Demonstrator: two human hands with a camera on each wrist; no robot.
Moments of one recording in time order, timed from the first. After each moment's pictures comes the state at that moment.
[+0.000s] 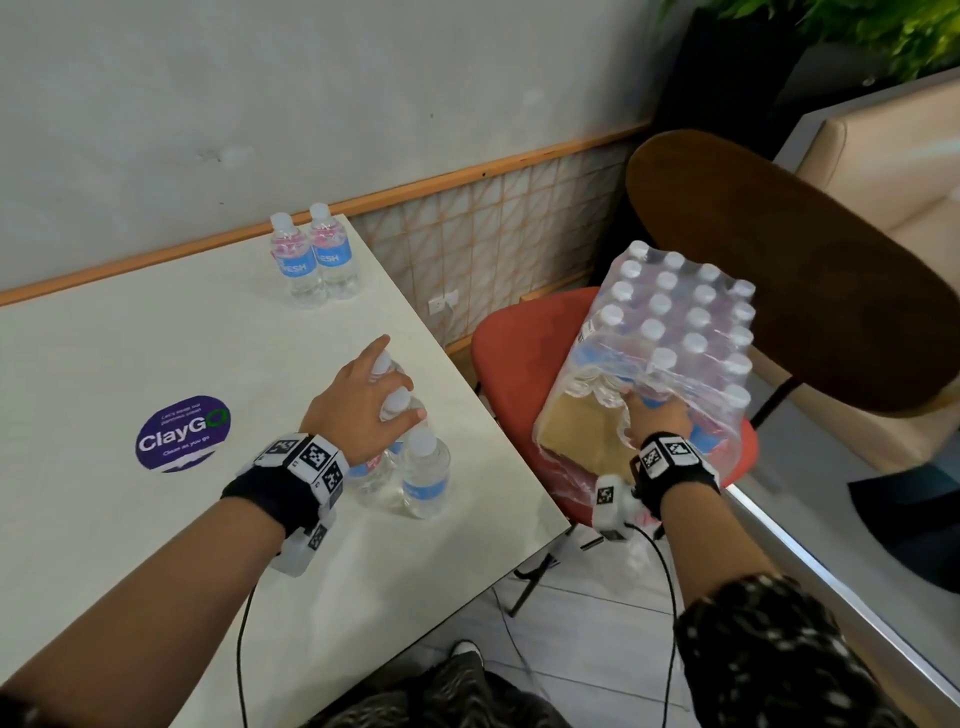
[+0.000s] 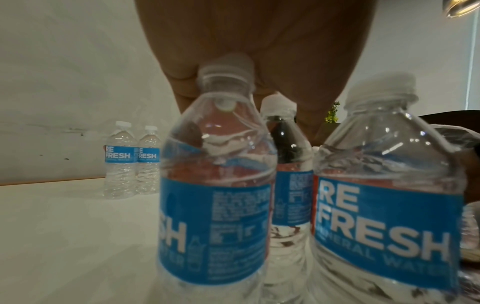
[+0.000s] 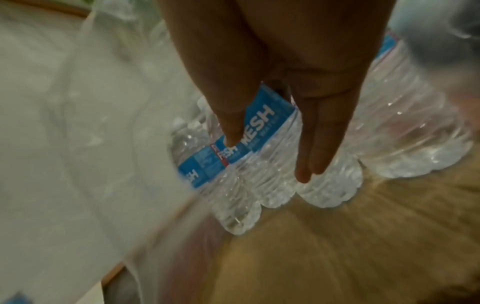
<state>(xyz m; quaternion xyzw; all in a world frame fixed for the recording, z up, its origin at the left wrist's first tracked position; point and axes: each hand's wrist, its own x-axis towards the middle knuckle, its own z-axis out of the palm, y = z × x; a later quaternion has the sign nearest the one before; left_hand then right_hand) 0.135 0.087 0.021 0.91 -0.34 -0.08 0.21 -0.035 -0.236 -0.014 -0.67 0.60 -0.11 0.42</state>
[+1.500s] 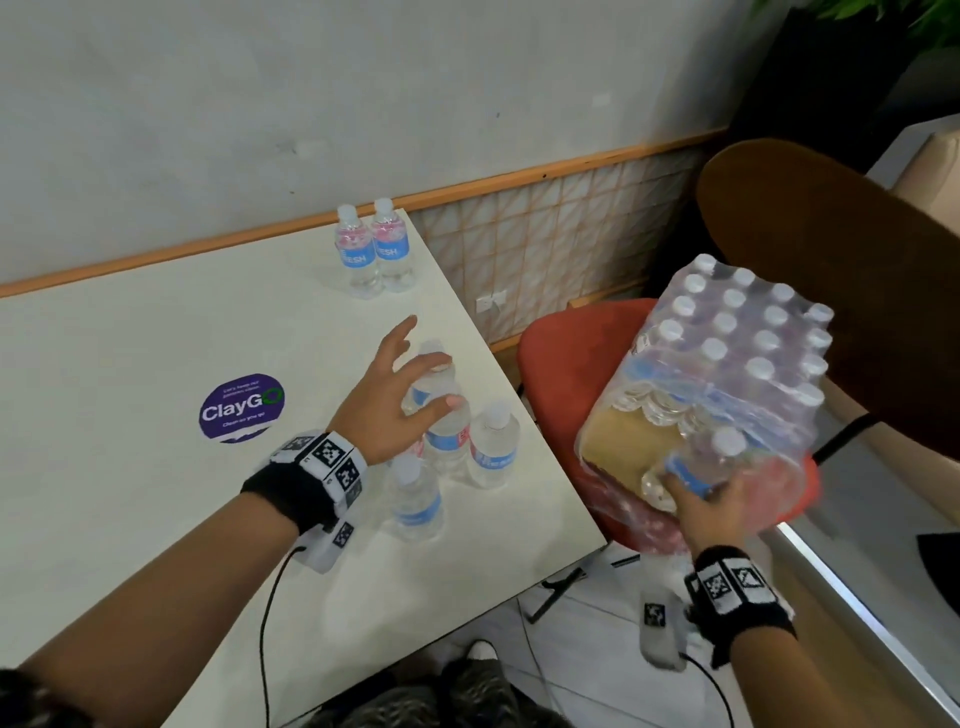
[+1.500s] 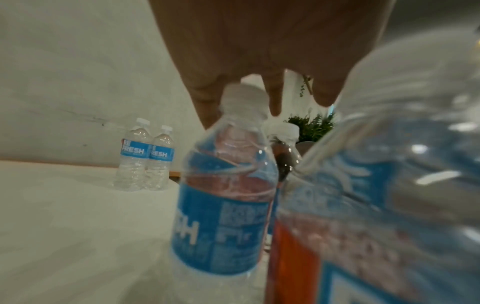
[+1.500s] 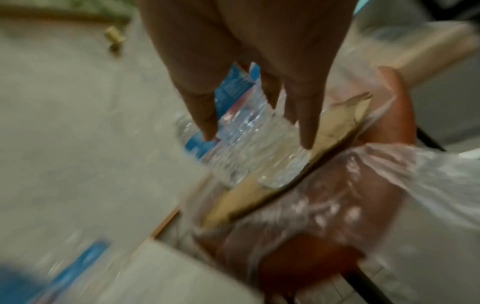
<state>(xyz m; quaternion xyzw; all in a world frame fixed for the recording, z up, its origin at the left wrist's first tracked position) 0.127 0.107 0.031 0.85 -0.36 -0.06 0.38 -0.096 -0.184 -0.030 -0.65 0.47 -0.25 0.54</state>
